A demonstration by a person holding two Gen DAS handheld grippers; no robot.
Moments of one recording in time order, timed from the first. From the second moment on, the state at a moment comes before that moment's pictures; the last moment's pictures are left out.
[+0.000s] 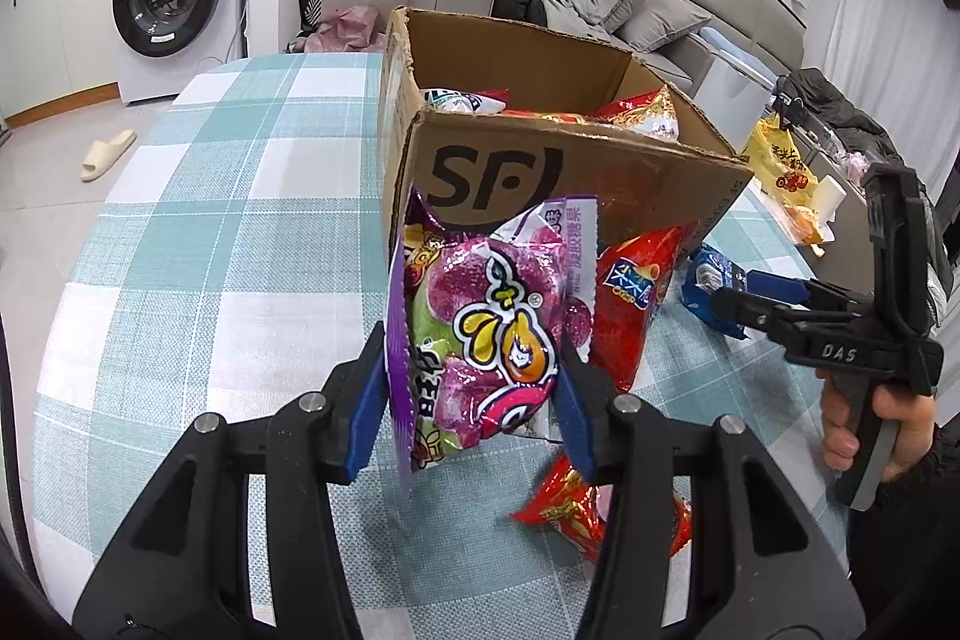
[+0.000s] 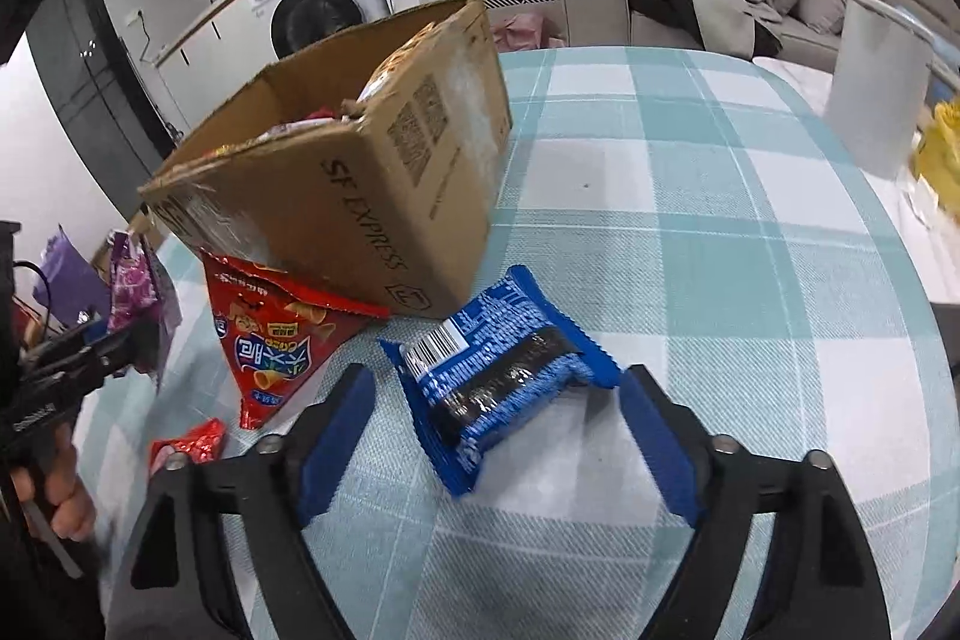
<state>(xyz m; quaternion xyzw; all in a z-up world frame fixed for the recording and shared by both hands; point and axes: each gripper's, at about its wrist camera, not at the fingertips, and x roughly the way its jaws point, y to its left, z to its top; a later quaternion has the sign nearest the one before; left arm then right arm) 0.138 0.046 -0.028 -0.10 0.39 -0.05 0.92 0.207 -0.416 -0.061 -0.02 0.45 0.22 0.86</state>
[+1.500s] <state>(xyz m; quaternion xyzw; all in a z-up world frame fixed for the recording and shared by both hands) 0.122 0.042 0.018 -0.10 0.33 -0.06 0.94 0.171 -0.432 0.026 0.02 0.34 0.24 0.91</state>
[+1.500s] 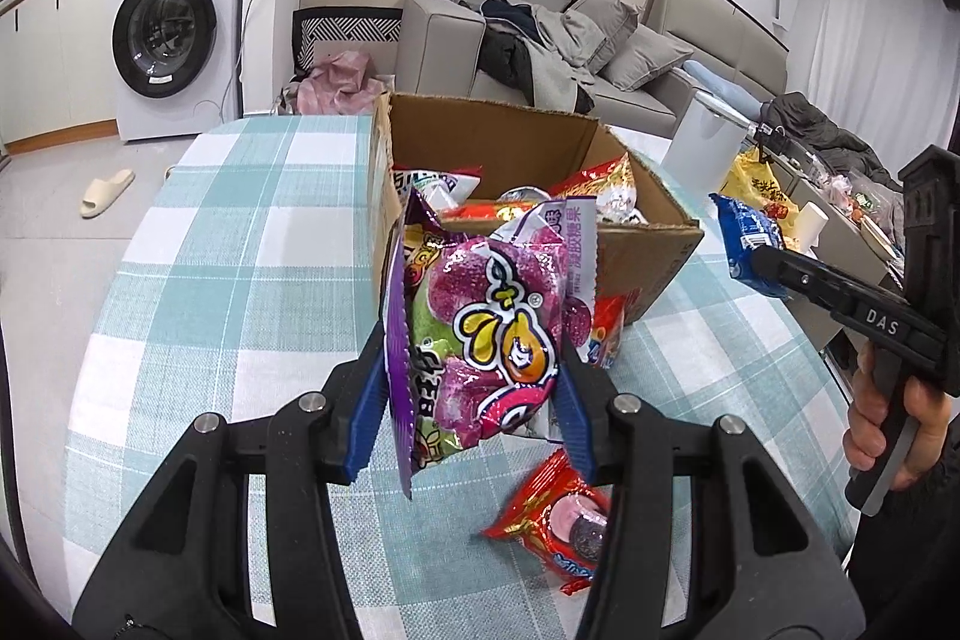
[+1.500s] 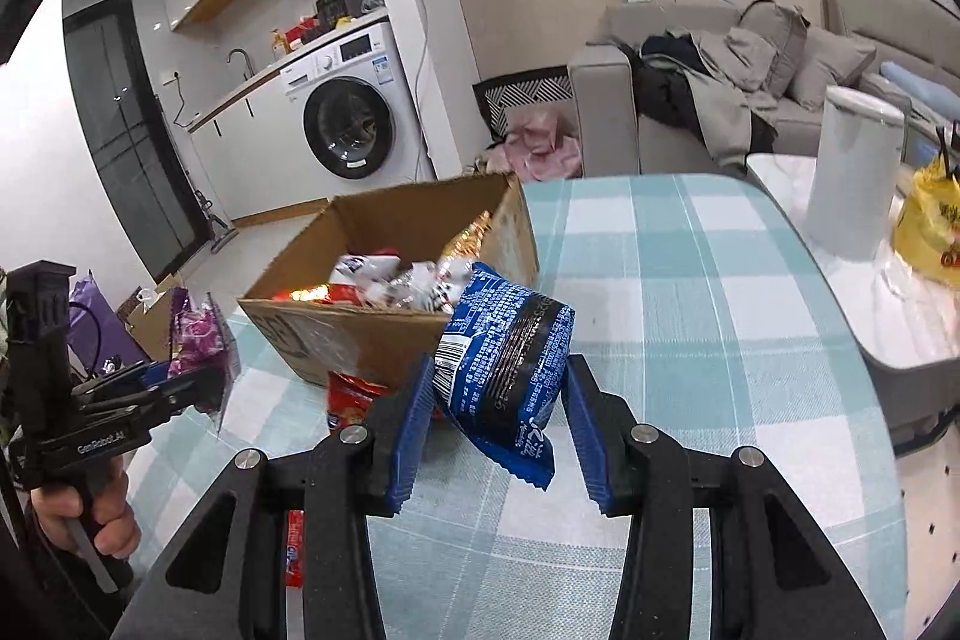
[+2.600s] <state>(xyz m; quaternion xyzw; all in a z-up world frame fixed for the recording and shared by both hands) 0.133 0.025 0.071 -0.09 0.30 -0.06 0.95 0.162 -0.387 0.057 0.01 0.31 0.31 0.90</state>
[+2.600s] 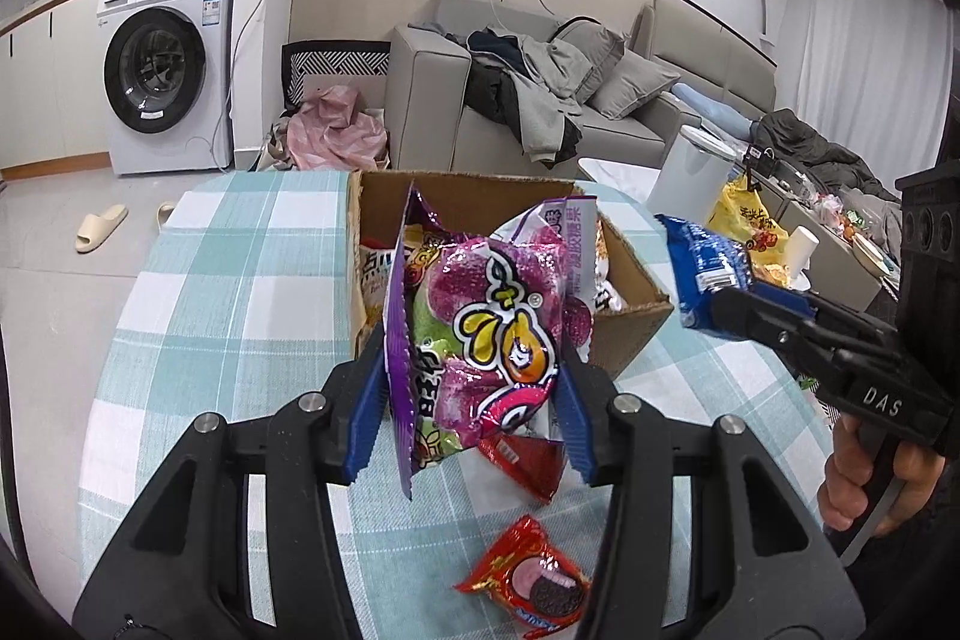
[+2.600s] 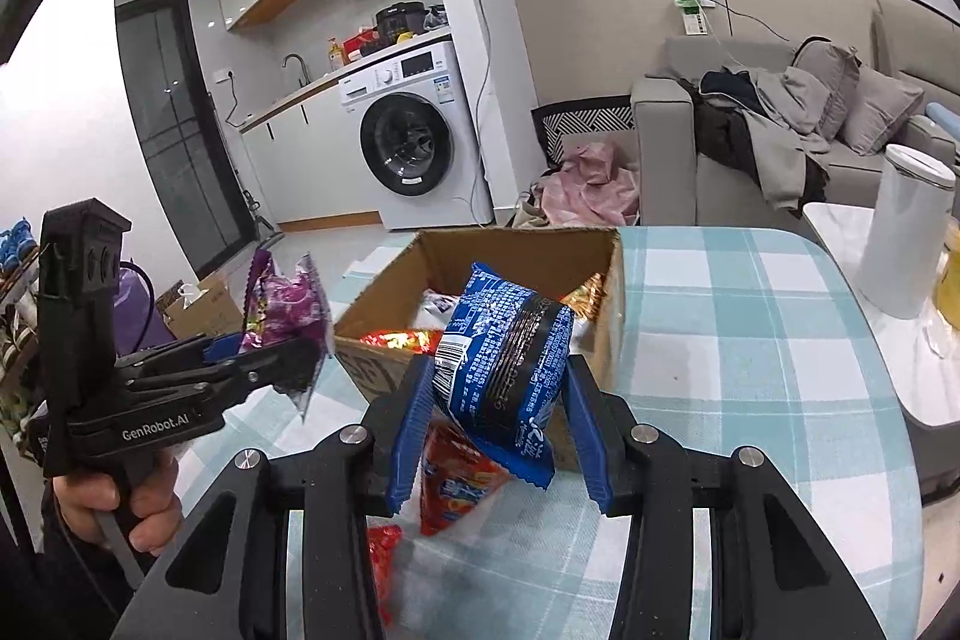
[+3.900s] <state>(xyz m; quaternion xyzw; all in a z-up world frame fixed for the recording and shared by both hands) 0.237 0.023 0.053 -0.09 0.33 -0.04 0.94 0.242 -0.344 0.037 0.04 0.34 0.32 0.88</state>
